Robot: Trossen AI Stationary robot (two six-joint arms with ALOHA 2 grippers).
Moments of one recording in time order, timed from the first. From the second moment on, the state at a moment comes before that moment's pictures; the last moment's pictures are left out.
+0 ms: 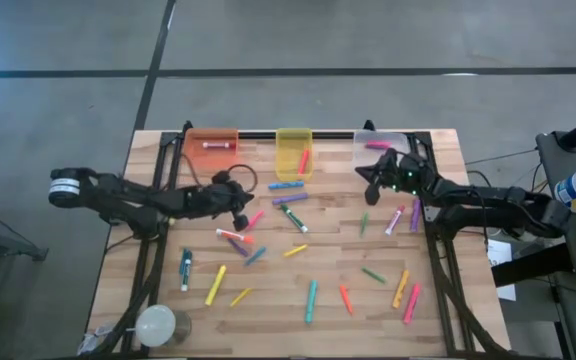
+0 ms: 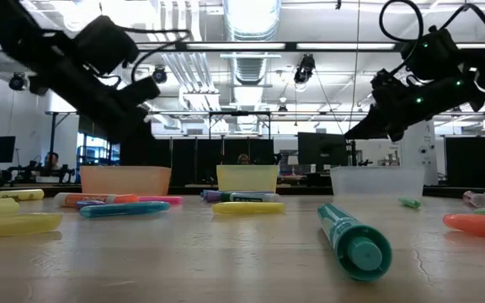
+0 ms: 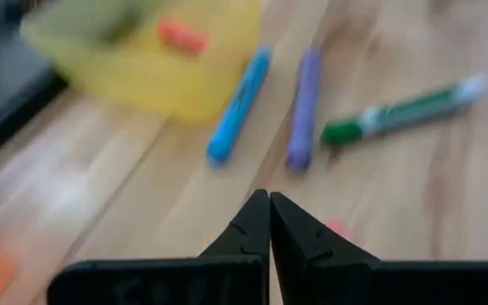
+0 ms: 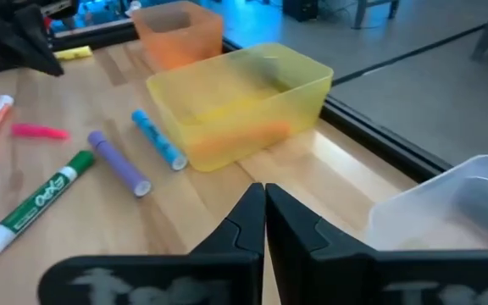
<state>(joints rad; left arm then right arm) 0.12 1.23 0.40 0.21 -0.35 -0.10 -0.61 0.98 0.19 0.46 -0.11 0.05</state>
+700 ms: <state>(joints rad) -0.45 1.42 0.87 -0.63 -0.35 -1.01 -0.58 0.98 0.22 0.46 -0.11 0.04</state>
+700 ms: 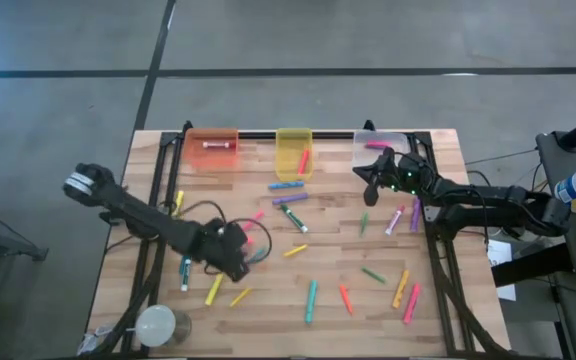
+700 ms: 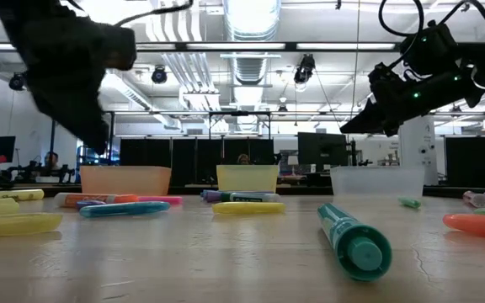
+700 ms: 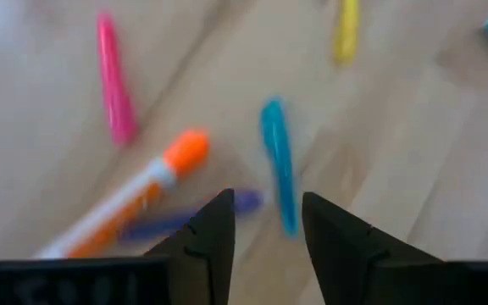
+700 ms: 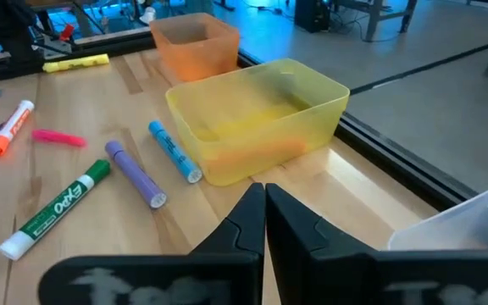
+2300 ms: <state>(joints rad) -0.35 1.55 0.97 -0.93 -0.14 -0.90 -0.52 0.98 0.23 0.45 -0.11 0.01</state>
